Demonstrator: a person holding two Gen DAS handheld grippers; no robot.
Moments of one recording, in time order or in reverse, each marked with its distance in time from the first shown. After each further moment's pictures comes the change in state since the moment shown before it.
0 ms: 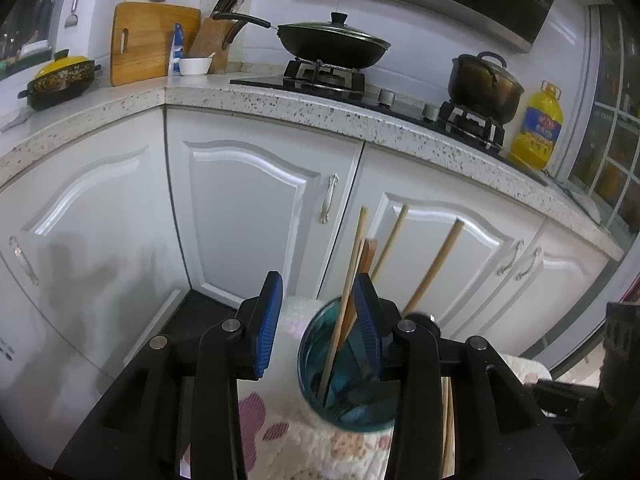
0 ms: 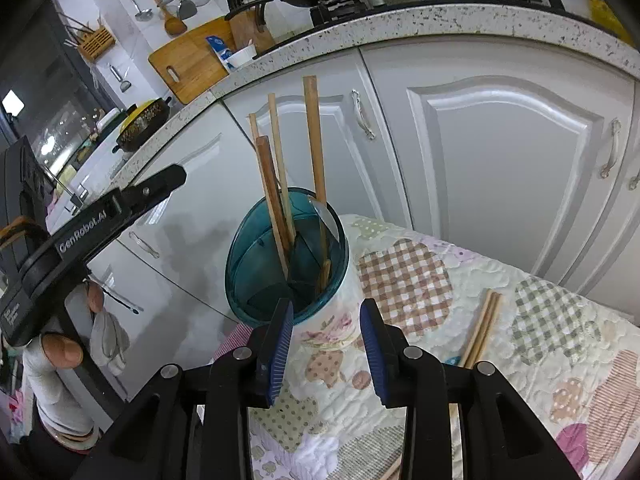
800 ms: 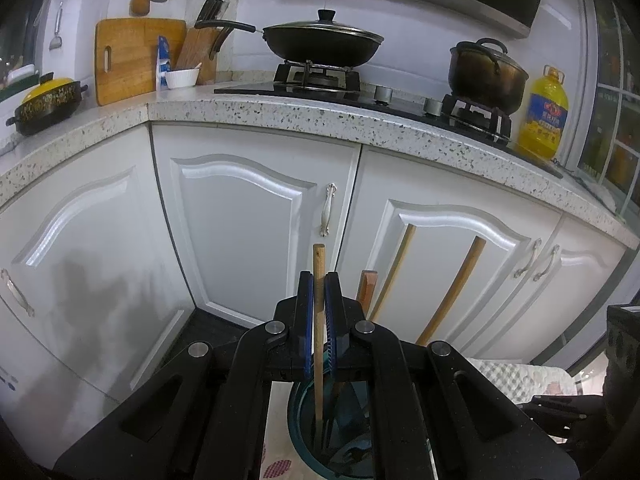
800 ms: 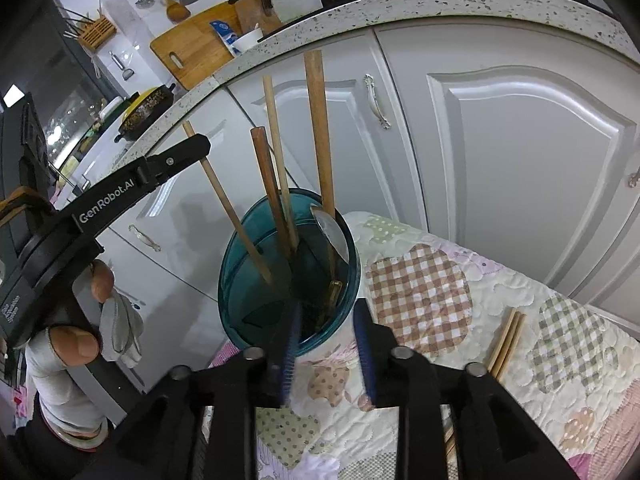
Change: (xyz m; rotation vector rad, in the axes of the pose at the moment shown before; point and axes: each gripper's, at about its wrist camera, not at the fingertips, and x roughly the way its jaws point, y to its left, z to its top) left arm 0.043 -0.015 0.020 0.063 -0.021 0.033; right arm 0.037 -0.005 0.020 -0.015 0.058 0.047
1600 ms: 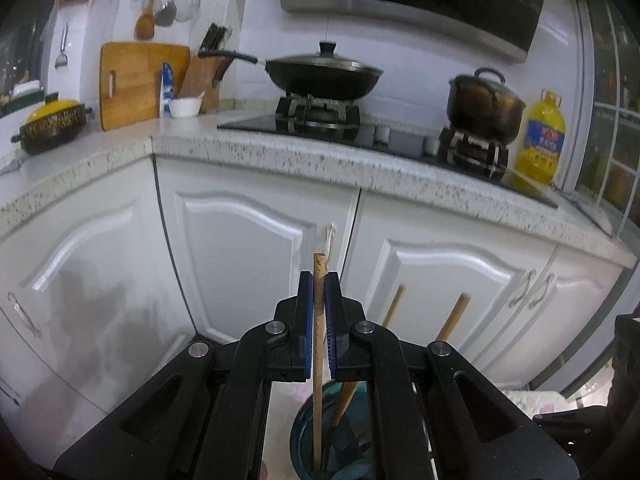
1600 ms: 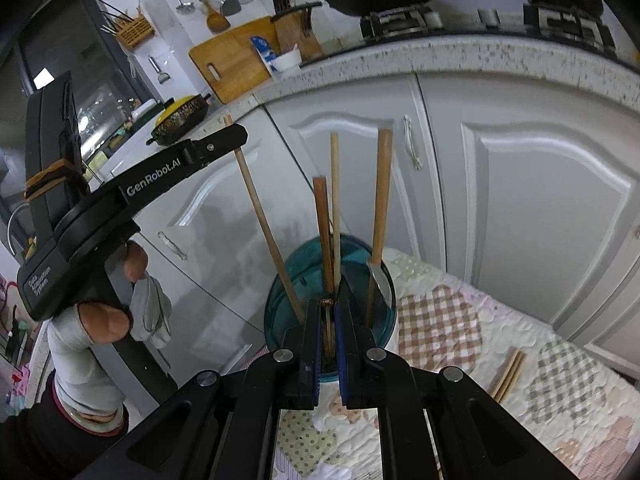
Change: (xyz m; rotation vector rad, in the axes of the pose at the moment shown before) left arm -0.014 0.000 0.024 -0.005 -0.083 0.001; right arm -0.021 0.024 0.016 -0.092 -0.062 0.061
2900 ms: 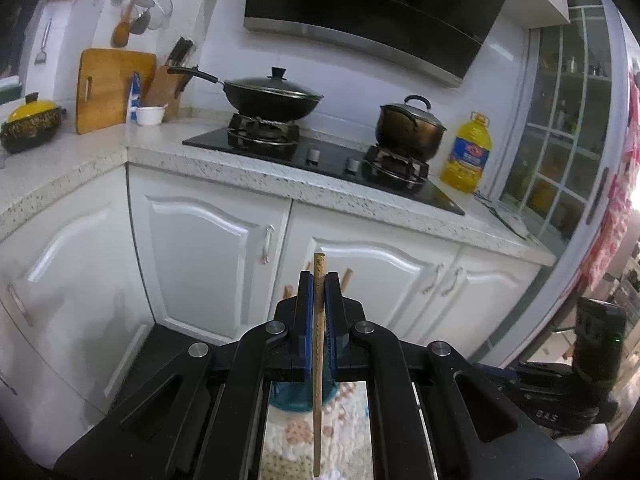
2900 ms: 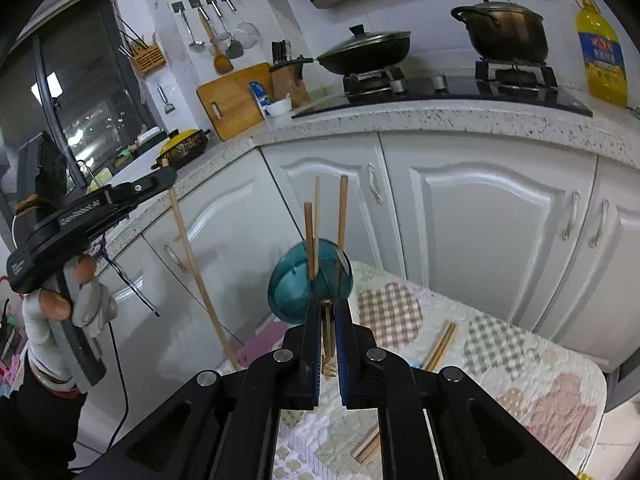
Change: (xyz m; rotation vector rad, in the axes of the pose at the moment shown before) left arm -0.134 0.004 0.015 -0.013 -0.018 -0.225; right arm -0.129 0.021 -0.052 -0.037 -0.170 -0.102
